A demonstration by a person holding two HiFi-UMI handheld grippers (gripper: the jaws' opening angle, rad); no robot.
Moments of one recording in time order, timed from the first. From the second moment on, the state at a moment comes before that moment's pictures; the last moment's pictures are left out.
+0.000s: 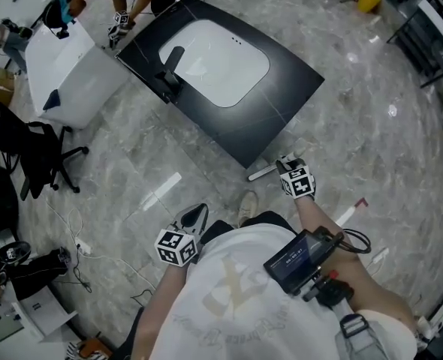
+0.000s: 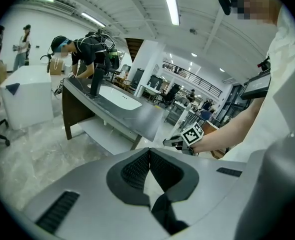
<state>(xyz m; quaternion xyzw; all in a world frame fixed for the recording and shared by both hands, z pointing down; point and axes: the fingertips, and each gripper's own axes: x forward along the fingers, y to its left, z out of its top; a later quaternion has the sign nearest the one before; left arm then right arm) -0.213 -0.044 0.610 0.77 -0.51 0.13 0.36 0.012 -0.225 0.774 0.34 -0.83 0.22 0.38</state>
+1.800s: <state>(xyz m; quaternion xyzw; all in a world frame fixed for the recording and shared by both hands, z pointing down) -0.176 0.078 0.580 0.82 -0.48 0.08 0.30 -0.007 -0.066 0.543 0.33 -0.91 0.12 0.22</state>
